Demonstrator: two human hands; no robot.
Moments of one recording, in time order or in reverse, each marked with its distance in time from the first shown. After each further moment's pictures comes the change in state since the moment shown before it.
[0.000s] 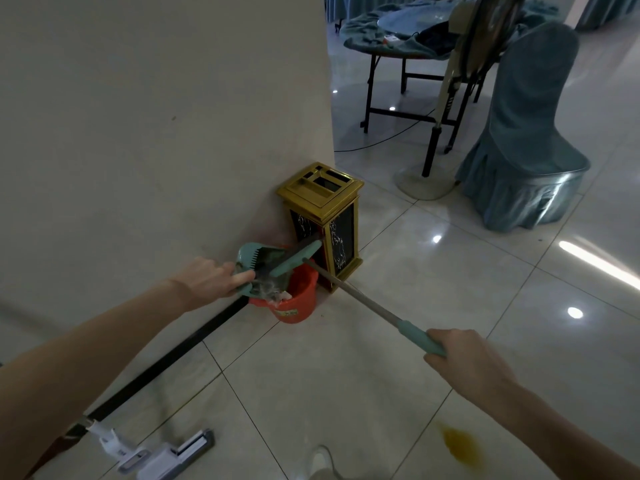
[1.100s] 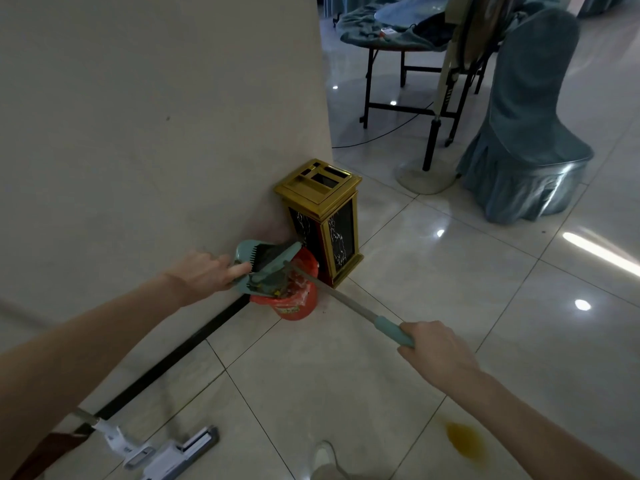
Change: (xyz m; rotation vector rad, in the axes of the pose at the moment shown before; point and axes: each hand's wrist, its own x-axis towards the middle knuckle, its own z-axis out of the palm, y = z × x) left_hand 0.003 0.002 -0.010 -0.036 0.075 -0.013; right_hand 0.018 -0.015 0.016 -0.002 -0.070 -0.050
